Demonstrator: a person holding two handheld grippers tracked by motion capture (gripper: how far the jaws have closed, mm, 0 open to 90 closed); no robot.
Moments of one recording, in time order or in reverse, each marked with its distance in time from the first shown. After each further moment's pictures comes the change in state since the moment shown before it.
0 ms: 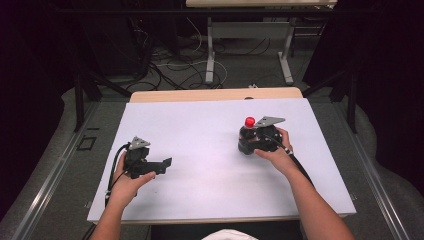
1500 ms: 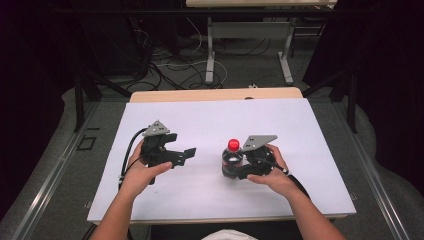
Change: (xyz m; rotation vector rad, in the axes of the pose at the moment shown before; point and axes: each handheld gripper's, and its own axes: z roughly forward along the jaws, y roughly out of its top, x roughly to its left) left arm -0.058 0.064 -0.016 -0.099 -0.266 0.155; right arm 0.083 0.006 -0.050 -0.003 0.264 -0.164
